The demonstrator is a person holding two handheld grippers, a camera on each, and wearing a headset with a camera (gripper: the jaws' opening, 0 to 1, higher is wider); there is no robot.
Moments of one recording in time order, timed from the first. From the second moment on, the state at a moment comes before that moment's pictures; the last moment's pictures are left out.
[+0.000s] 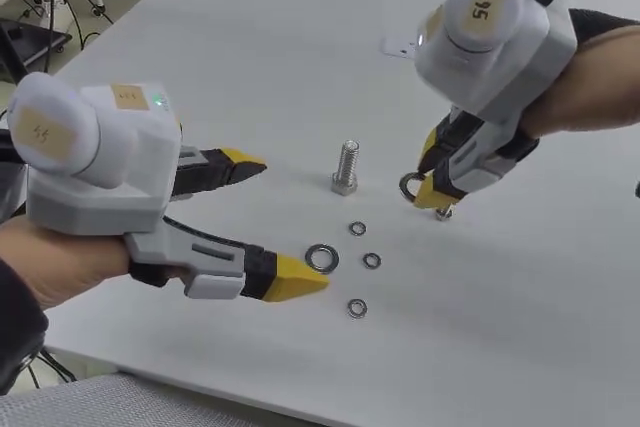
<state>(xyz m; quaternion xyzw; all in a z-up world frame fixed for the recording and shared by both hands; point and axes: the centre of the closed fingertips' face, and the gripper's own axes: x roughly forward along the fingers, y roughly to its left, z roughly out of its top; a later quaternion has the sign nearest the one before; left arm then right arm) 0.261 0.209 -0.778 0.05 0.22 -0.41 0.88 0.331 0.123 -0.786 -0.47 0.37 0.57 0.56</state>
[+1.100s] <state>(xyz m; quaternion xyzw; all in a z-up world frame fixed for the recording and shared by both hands) 0.272 0.233 -0.774 0.03 0.21 -0.37 0.91 0.369 0.173 -0.772 -0.49 0.33 0.58 0.56</state>
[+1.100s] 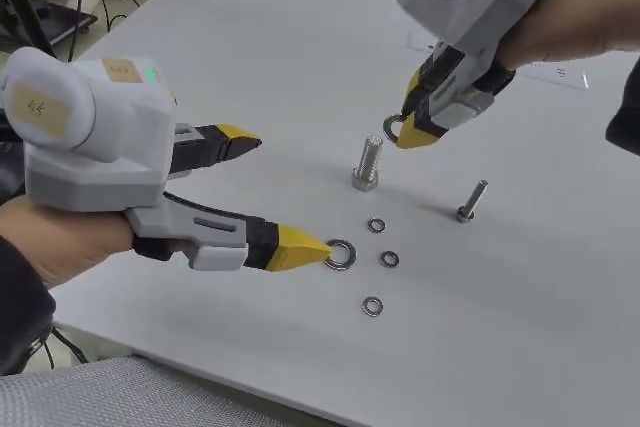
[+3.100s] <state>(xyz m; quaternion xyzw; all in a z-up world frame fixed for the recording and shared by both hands) 0.273 0.241 -0.784 0.02 0.22 -0.36 0.91 0.384 0.192 -0.841 -0.51 0.38 0.59 0.50</state>
